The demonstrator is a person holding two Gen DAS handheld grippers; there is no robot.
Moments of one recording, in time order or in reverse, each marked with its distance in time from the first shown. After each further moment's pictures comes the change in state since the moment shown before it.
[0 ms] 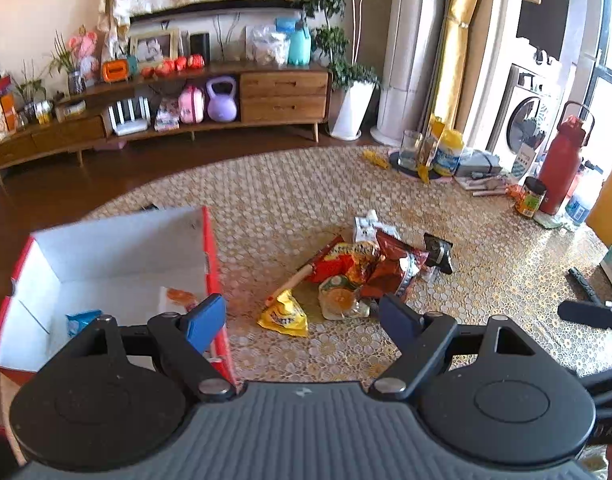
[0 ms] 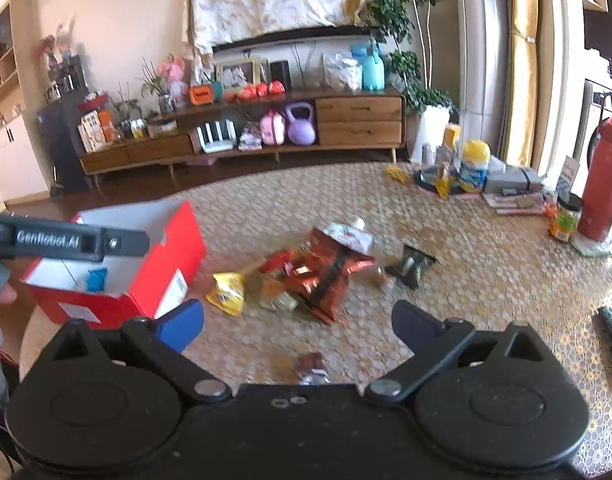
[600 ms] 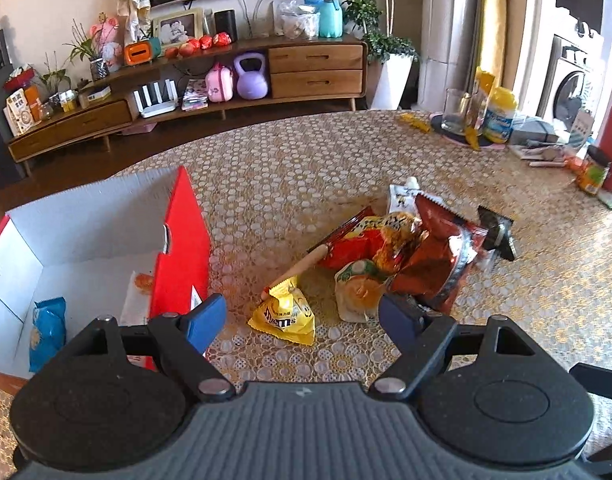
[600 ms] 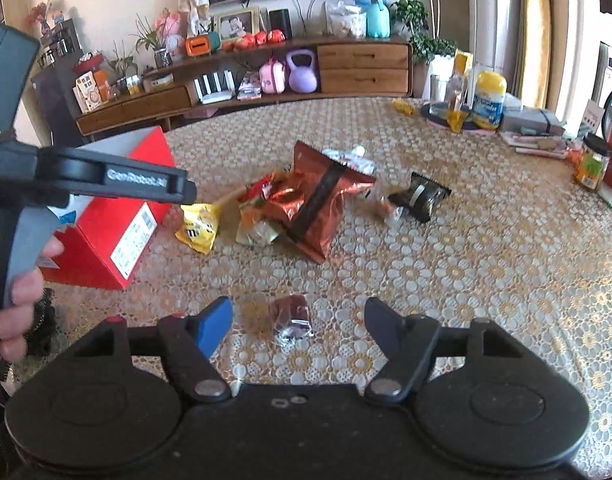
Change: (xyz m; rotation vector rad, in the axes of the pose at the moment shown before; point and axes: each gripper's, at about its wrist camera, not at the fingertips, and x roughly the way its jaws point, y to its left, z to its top) left arm 0.099 -0.029 -0.020 0.009 0.032 0.156; right arm 0.065 -0.020 -0.042 0.002 0.135 0.024
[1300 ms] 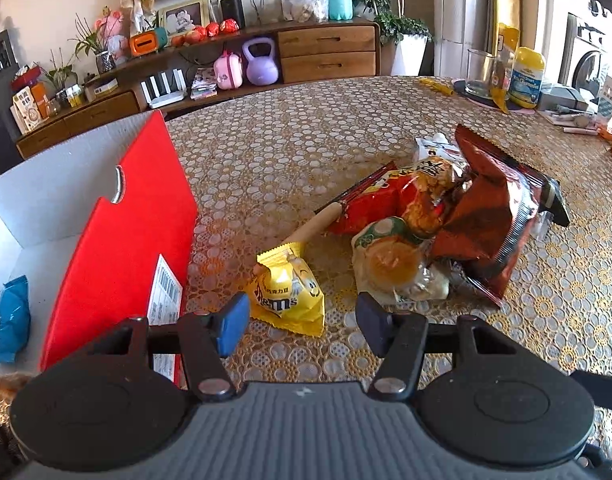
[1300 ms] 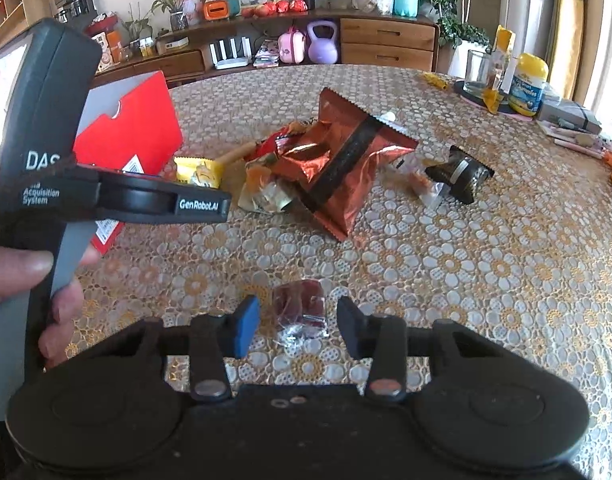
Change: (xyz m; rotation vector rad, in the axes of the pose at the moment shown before) left arm 0.067 -0.005 -0.026 0.016 0.022 0.048; right arm 0.055 0.011 -0.008 -0.083 0.077 0.015
